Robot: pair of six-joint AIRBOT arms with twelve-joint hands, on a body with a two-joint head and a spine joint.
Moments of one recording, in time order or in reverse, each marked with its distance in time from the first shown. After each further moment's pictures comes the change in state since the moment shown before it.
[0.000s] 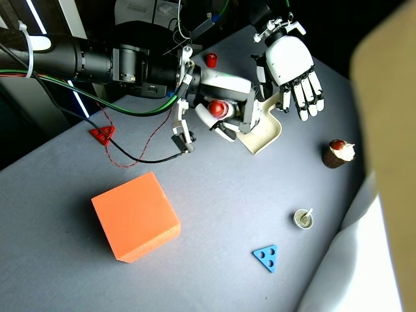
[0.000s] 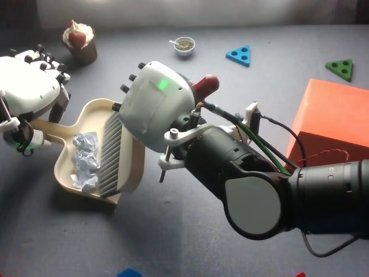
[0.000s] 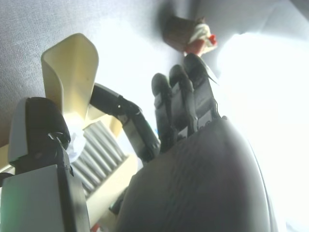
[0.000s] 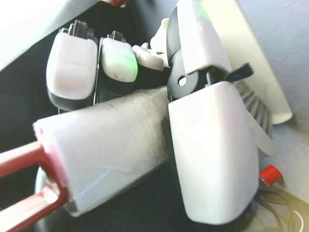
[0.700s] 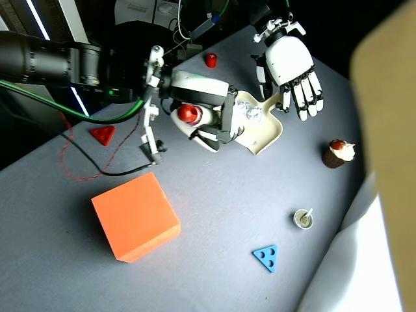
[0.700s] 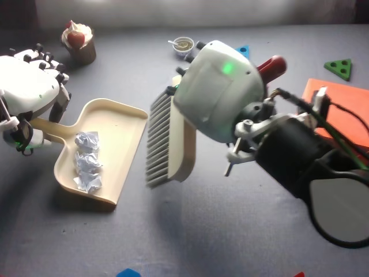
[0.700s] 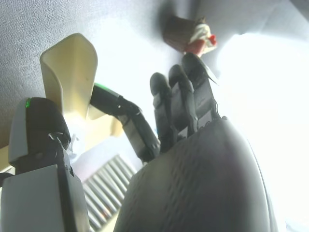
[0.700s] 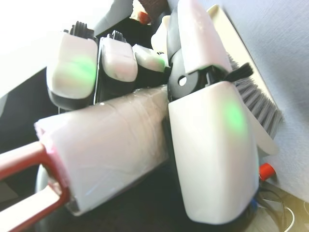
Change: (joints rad) left arm -0.006 0.001 -0.001 0.000 0.000 0.001; right arm -0.031 0.272 -0.227 -0.078 -0.049 0.006
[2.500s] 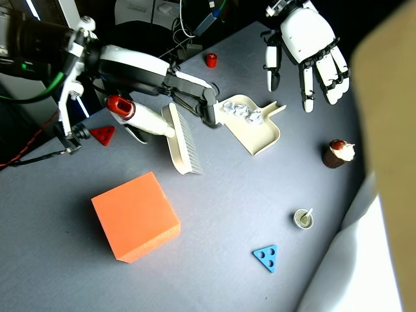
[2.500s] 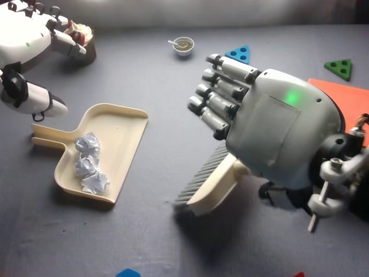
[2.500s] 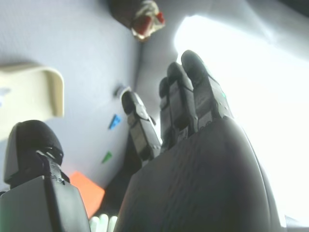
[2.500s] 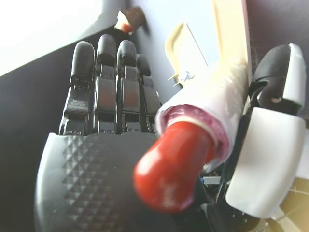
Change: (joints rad) left arm -0.208 0.106 -0.087 -0.066 0.069 0.053; right arm -0.016 0.357 -0.383 0.129 0.162 -0.086
